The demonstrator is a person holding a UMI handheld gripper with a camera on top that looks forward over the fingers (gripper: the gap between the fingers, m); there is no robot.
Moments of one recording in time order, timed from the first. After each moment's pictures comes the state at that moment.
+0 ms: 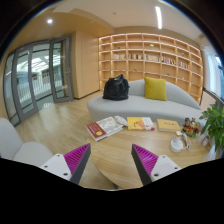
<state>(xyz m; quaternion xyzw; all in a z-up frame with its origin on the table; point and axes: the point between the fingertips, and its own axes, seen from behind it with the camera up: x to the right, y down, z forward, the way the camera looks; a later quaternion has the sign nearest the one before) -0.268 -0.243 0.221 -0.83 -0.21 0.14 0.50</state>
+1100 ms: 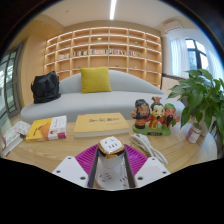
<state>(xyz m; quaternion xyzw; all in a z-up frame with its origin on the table) 0.023 0.120 0.042 -0.84 -0.01 -0.01 0.54</state>
